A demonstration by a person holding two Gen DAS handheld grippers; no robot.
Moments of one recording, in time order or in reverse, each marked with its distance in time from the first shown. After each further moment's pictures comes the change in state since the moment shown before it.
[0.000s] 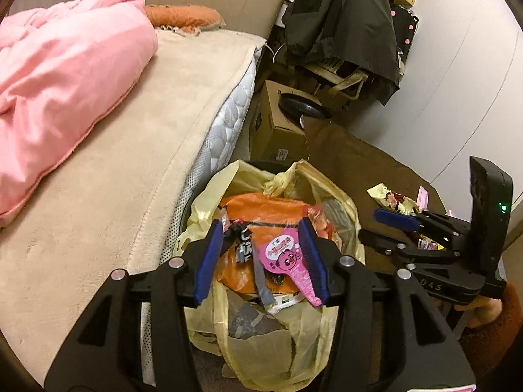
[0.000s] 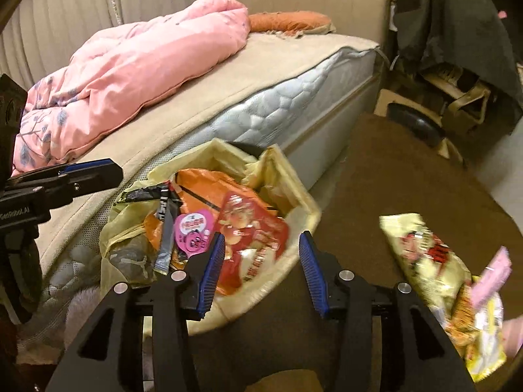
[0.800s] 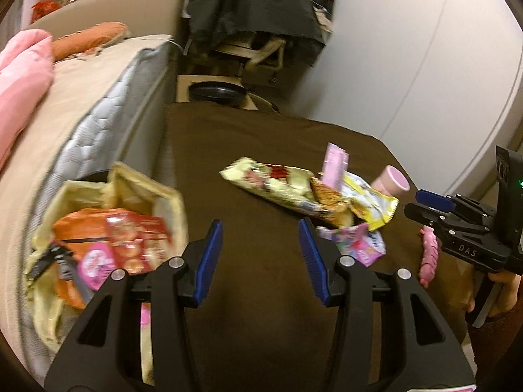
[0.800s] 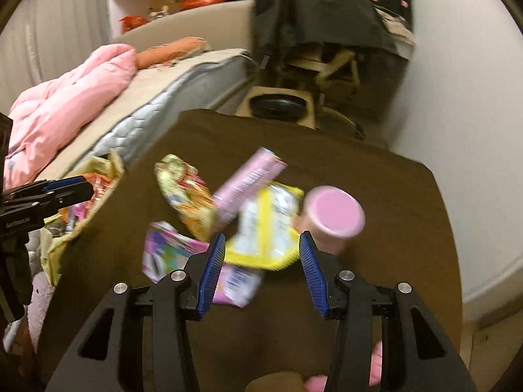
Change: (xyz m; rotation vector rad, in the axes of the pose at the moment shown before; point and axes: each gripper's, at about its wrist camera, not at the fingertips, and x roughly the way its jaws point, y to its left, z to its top) left arm 0.055 -0.189 -0.020 0.259 0.071 -0.159; right arm -0.135 -0.170 -0.124 0.293 -0.072 -0.298
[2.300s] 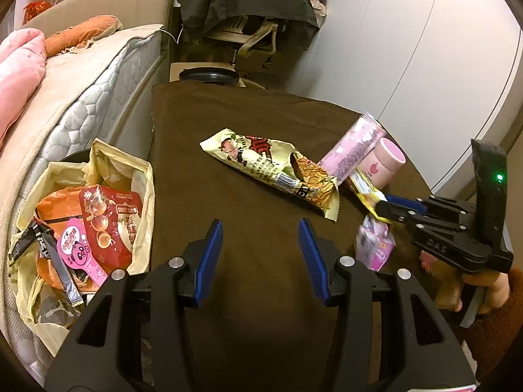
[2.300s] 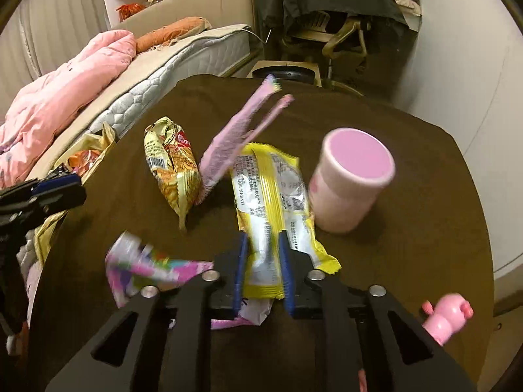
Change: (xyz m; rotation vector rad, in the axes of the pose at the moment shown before) left arm 0.013 -0.019 -0.022 0.018 0.043 0.015; right arm 0.036 0.005 -0.023 0.010 0.088 0.077
